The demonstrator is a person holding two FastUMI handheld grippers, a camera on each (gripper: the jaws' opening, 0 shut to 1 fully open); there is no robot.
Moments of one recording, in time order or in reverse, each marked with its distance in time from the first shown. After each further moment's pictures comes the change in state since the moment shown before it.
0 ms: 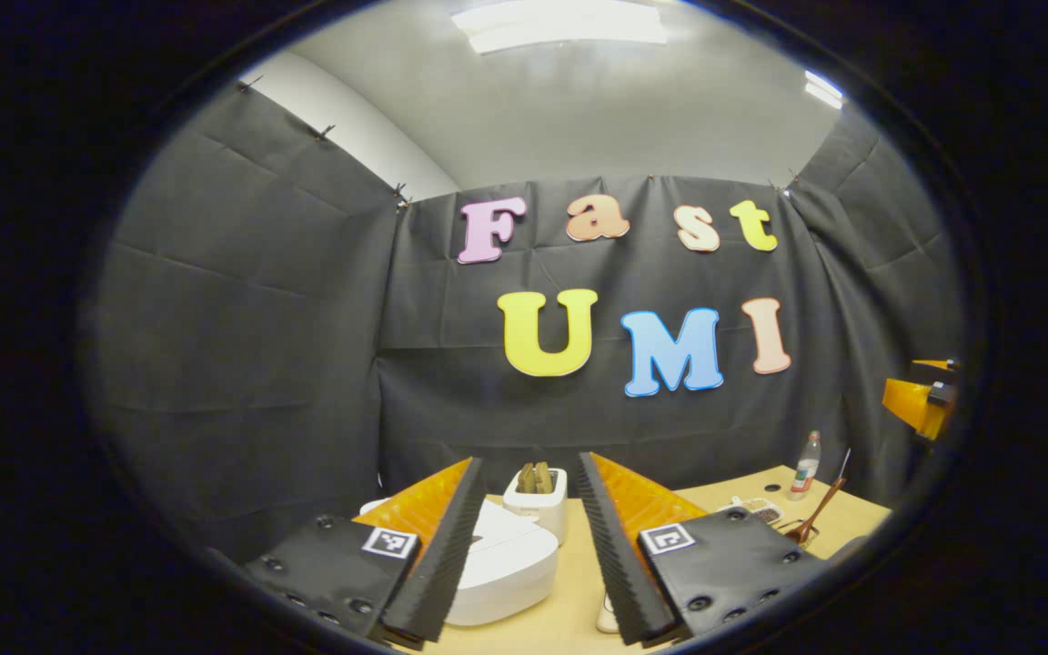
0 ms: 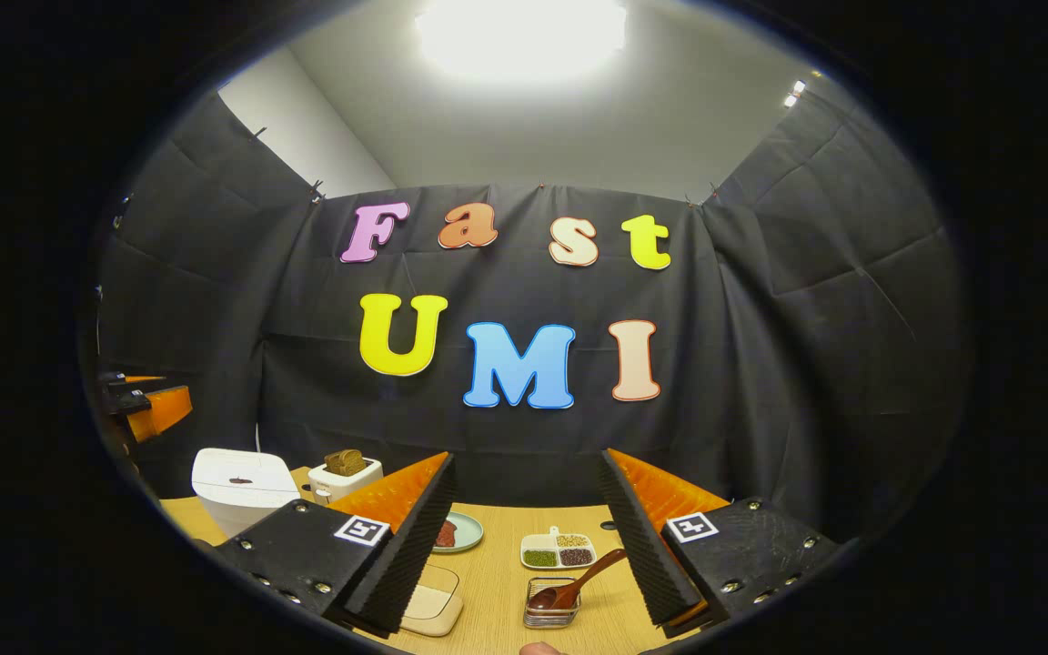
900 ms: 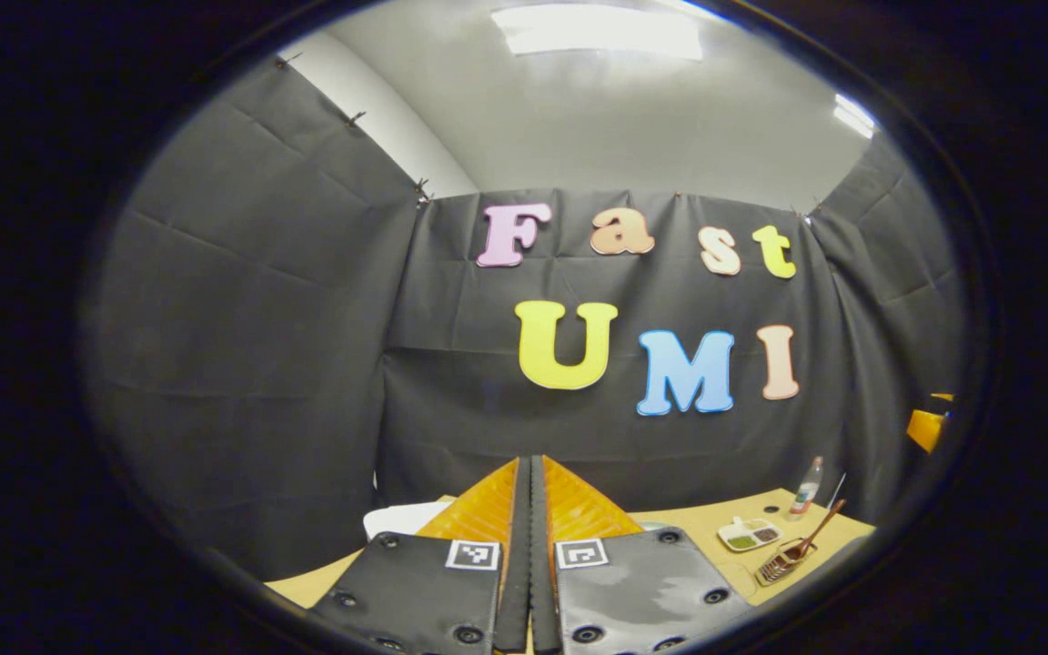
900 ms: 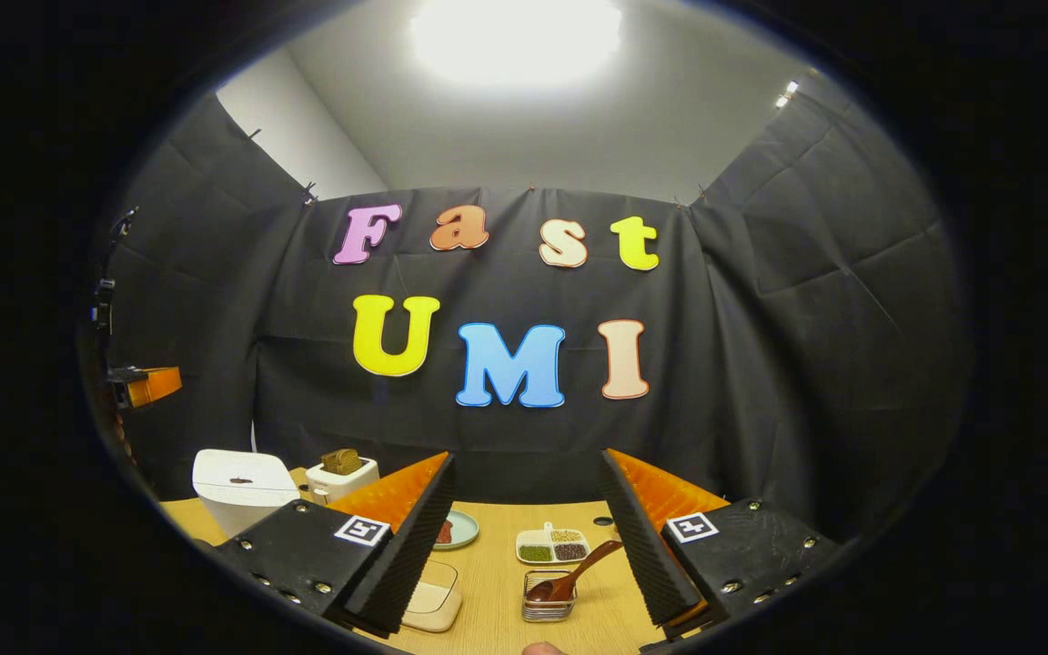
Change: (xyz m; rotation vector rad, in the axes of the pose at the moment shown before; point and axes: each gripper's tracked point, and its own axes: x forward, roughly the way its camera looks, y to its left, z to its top) left arm 0.039 0.055 -0.004 -0.073 -0.008 -0.009; right arm -0.021 -0.003 -0.002 0.007 0.007 -0.038
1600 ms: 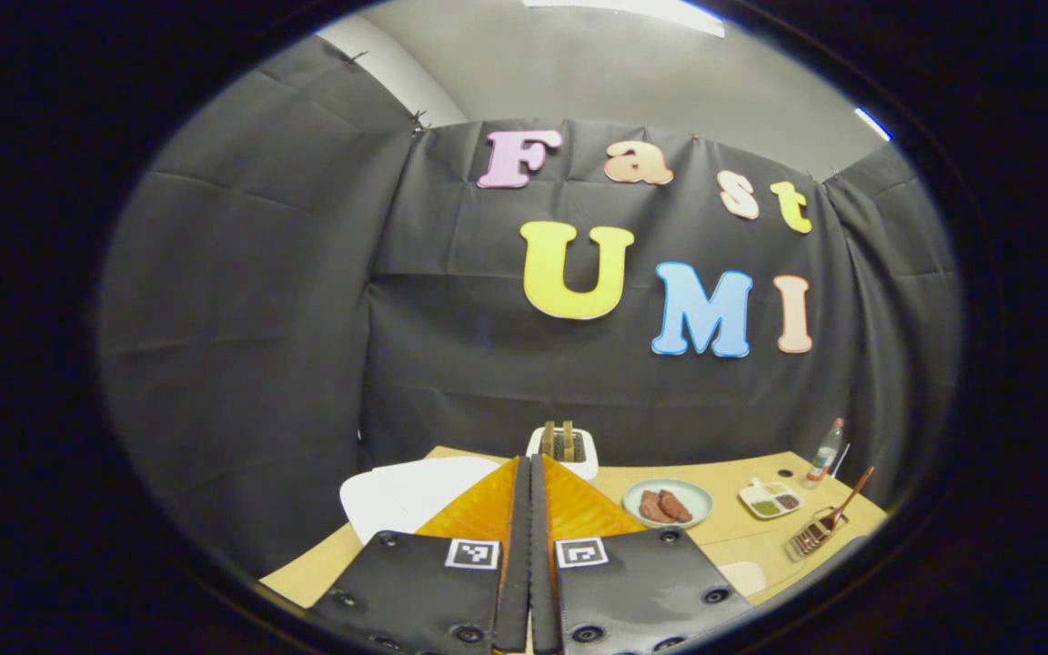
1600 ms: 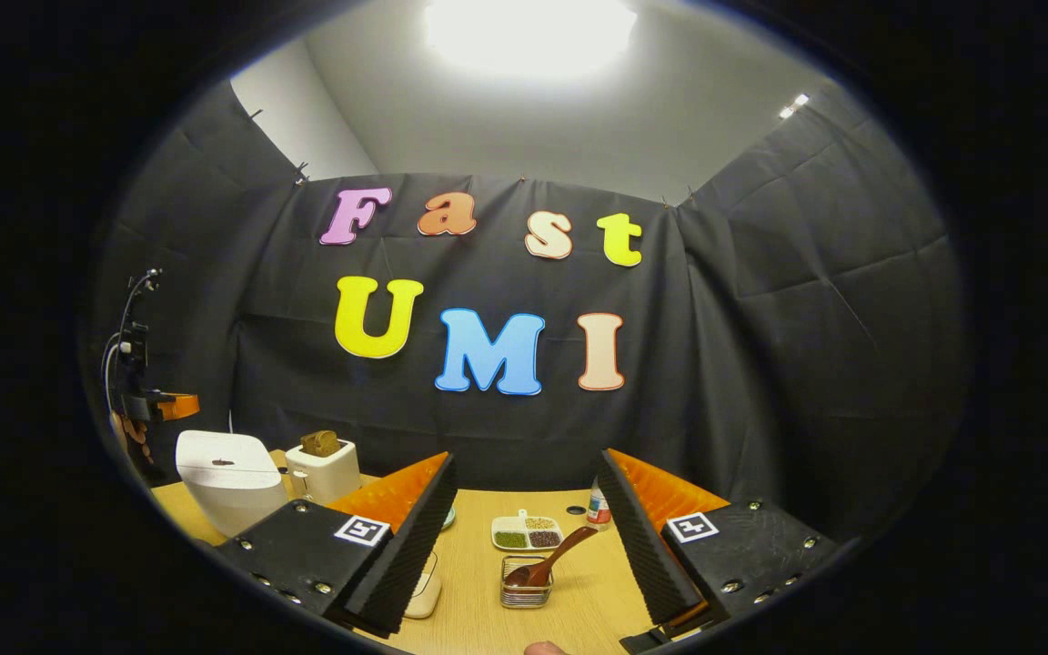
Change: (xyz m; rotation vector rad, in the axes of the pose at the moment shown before) left arm 0.094 0.050 -0.119 -0.019 0.218 -0.033; right arm -0.019 -0.008 -0.006 -0.065 0.041 -0.079
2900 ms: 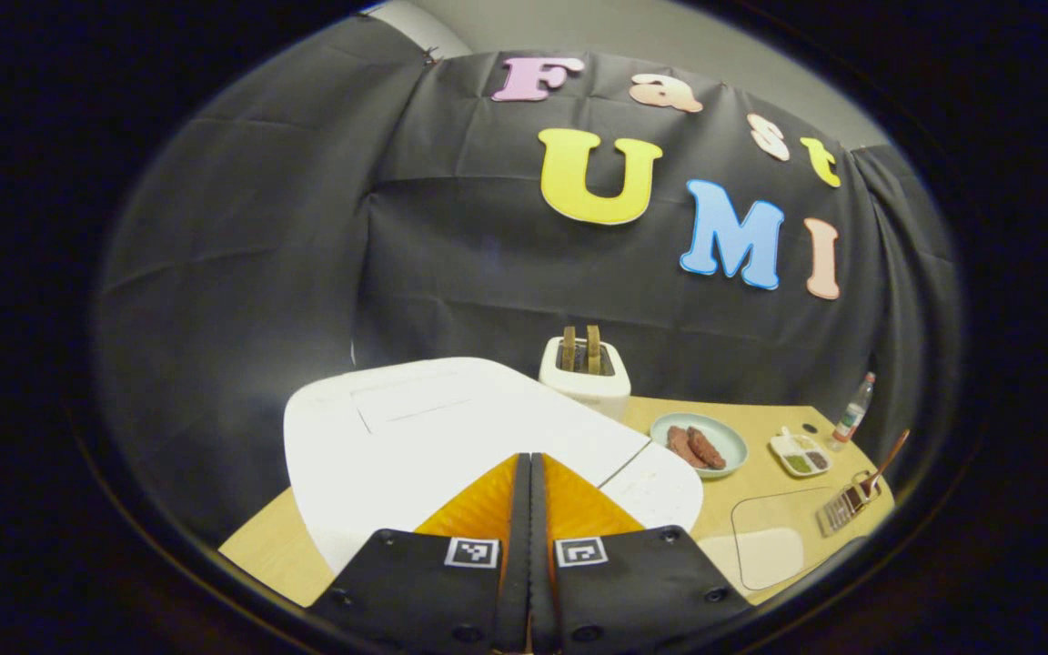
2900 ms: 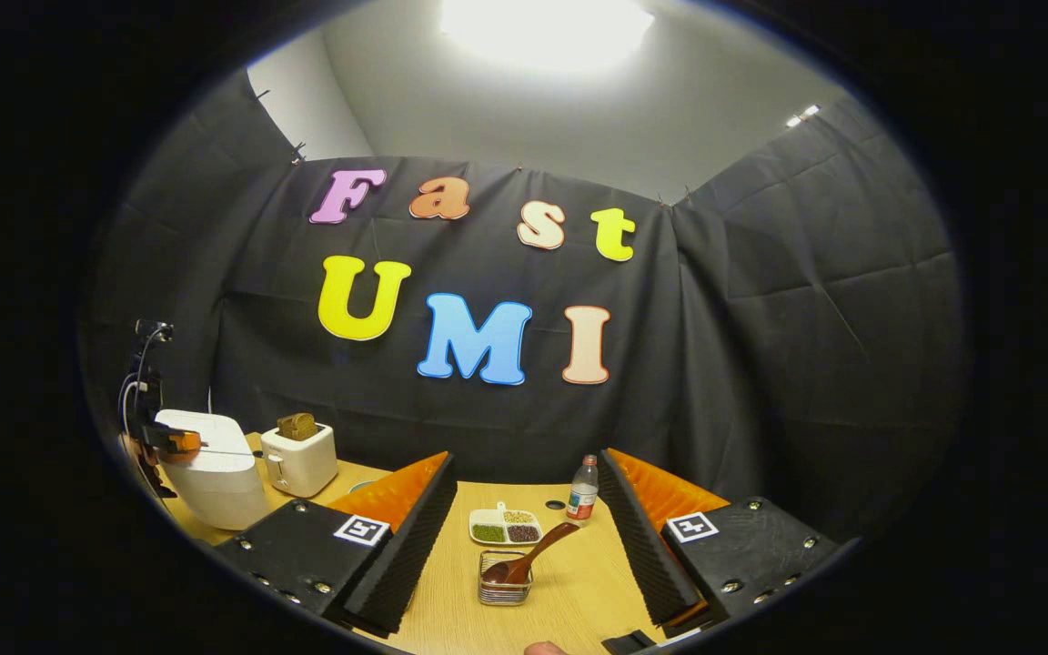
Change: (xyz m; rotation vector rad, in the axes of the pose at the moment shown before) left arm 0.062 -0.002 -0.114 0.006 0.203 0.021; right arm 0.016 -0.006 -0.015 -0.041 0.015 -0.040
